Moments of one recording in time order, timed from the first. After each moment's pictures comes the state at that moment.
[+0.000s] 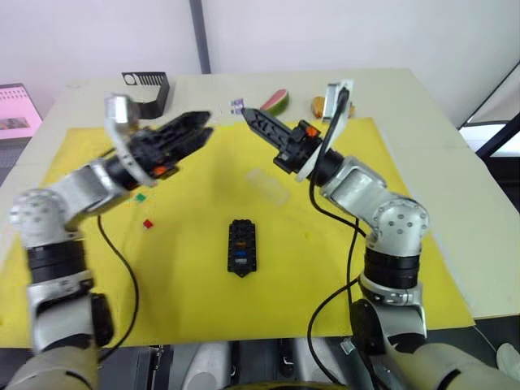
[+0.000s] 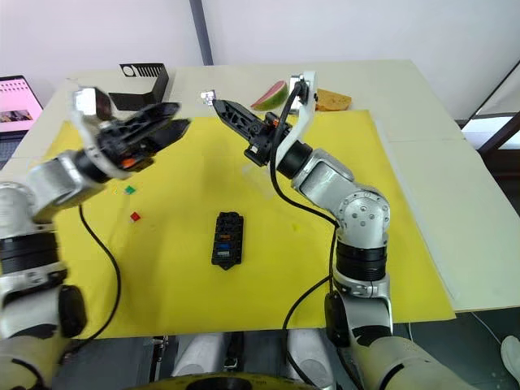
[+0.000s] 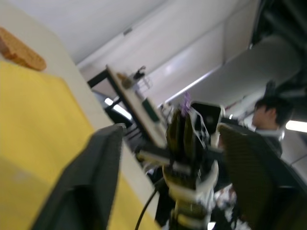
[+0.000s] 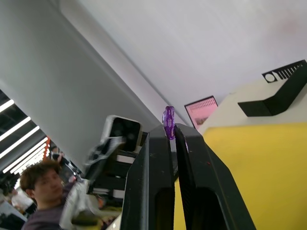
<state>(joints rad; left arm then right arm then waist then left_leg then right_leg) -0.62 0.70 0.39 0.11 -1.74 1.25 -0.34 -0.70 -0.11 -0.15 -0.25 1.22 0.92 0.12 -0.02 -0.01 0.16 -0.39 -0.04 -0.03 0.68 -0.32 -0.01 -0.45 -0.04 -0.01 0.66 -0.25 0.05</state>
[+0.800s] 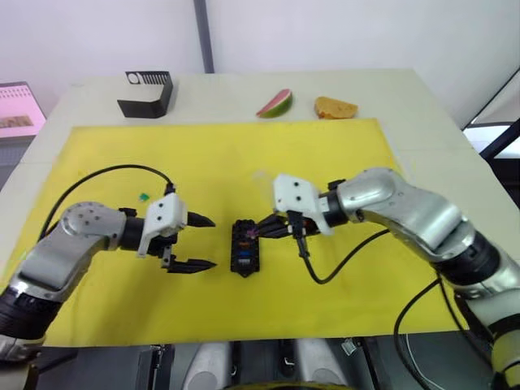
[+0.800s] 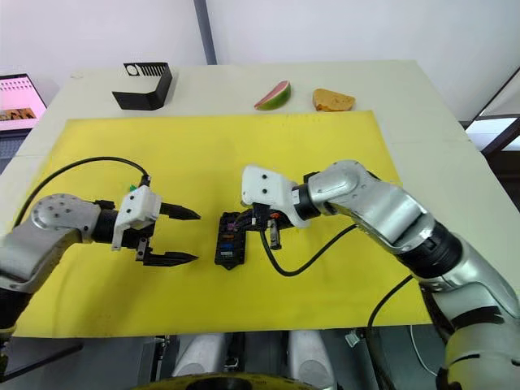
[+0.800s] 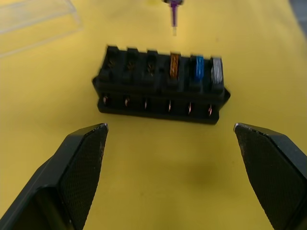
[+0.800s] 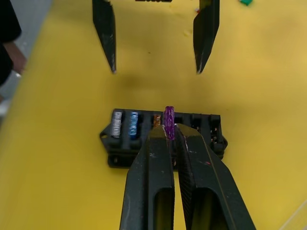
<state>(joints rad) -0.31 0.93 -0.17 -0.22 -0.42 0.32 -1.23 -0.82 -0.75 0.56 -0.36 0.46 0.73 0.94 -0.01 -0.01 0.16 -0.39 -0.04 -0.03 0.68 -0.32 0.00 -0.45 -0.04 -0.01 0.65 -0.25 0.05</state>
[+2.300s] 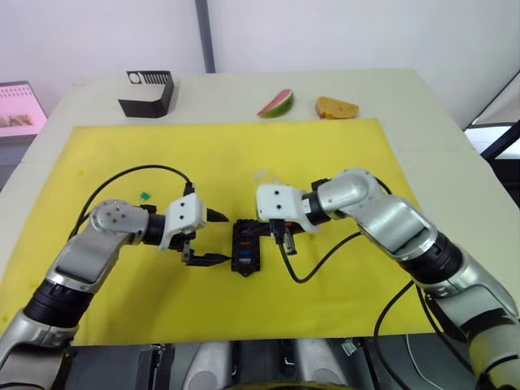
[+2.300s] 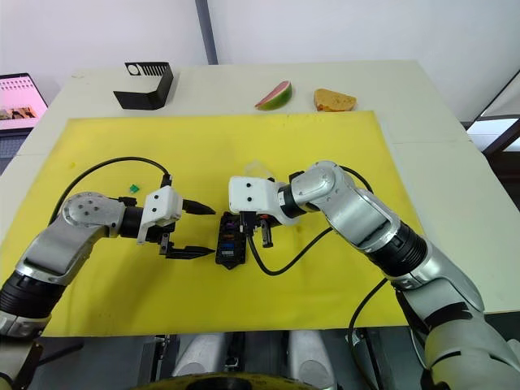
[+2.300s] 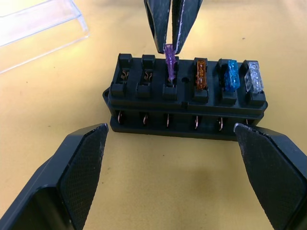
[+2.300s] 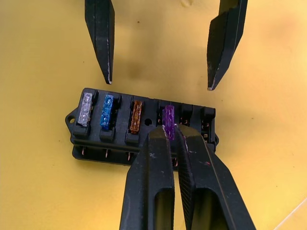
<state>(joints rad) -0.37 0.80 -0.19 -0.17 -0.31 0.32 -1.21 -0.82 -0.63 0.58 -0.30 0.16 0.71 1.09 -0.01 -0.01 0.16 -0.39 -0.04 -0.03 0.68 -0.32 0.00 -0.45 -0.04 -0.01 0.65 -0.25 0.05</state>
